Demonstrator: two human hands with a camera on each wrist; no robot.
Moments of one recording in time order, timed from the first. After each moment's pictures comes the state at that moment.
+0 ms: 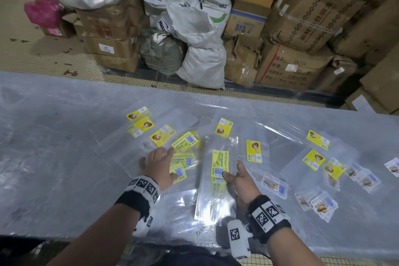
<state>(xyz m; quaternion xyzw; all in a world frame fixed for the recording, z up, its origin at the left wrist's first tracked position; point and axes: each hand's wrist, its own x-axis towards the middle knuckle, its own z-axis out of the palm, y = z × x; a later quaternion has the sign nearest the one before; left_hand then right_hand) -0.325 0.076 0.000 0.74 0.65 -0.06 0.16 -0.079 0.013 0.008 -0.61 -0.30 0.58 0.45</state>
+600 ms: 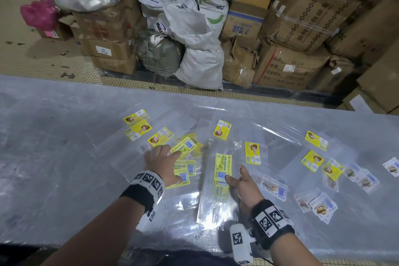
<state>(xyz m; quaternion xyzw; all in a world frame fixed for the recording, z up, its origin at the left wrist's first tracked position) -0.311 0.093 0.014 0.78 0.61 -0.09 0.13 -0.064 0.010 -0.003 -0.60 -0.28 0.59 0.46</state>
